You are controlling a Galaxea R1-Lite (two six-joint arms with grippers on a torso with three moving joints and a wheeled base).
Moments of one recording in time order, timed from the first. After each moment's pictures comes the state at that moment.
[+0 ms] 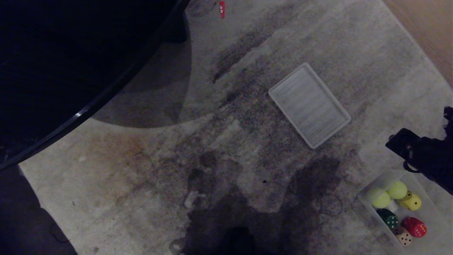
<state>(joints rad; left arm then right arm) -0.01 0.00 0.00 0.00 0.07 -0.12 0.01 1.56 -0.51 -0.87 -0.28 0.56</state>
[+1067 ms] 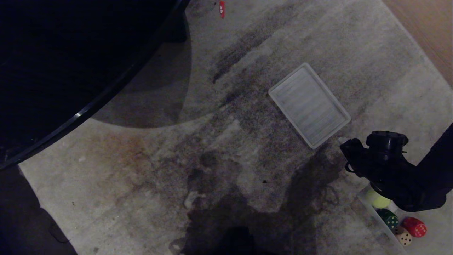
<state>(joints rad) -0.01 0.00 0.00 0.00 0.07 -0.12 0.05 2.10 -0.67 -1.15 -0.23 0.98</state>
